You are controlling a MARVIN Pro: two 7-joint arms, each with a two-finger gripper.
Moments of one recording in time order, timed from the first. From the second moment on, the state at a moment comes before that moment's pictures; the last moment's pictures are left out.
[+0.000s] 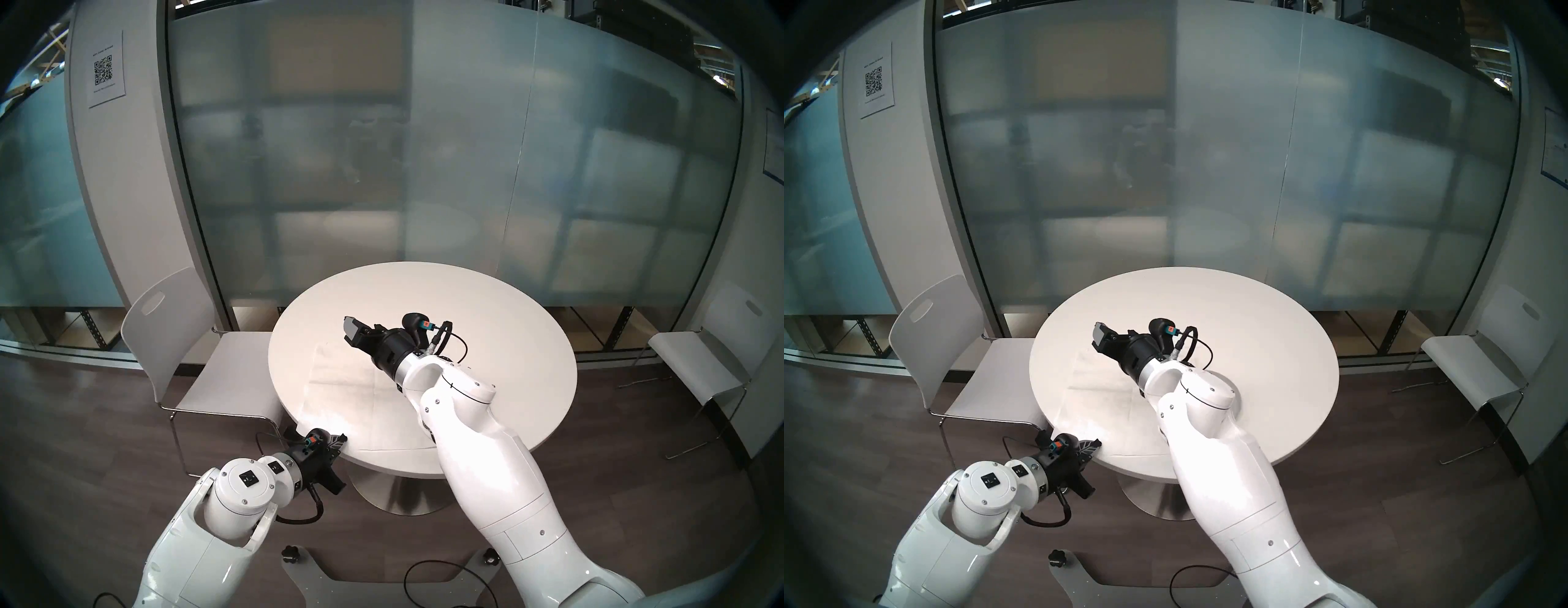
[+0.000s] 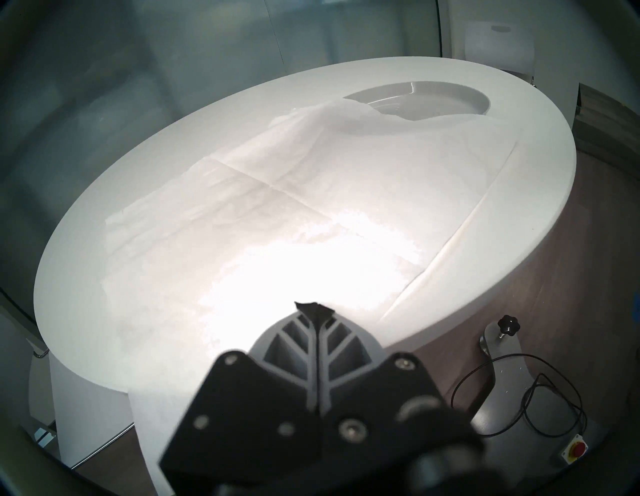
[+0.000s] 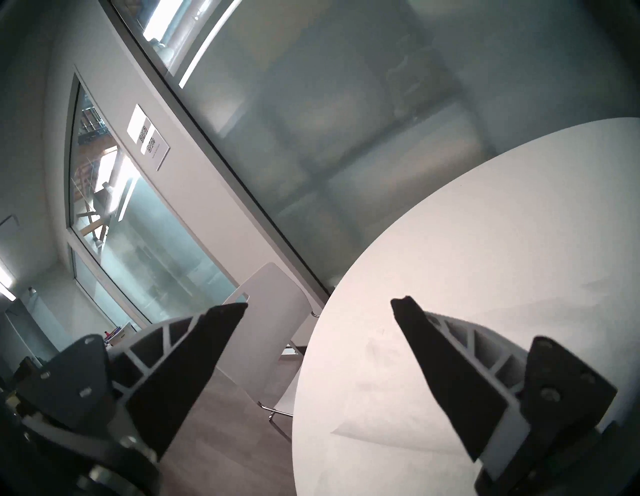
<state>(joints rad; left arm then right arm) 1.89 -1.24 -1.43 -1.84 0.20 0.30 -0.45 -1.43 -1.53 1.19 -1.69 0.67 0.35 -0.03</state>
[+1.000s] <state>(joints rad) 1.91 -1.24 -1.43 -1.85 0.18 0.30 -0.46 -1.83 -1.31 1.37 -2.05 0.66 0.34 -0.19</state>
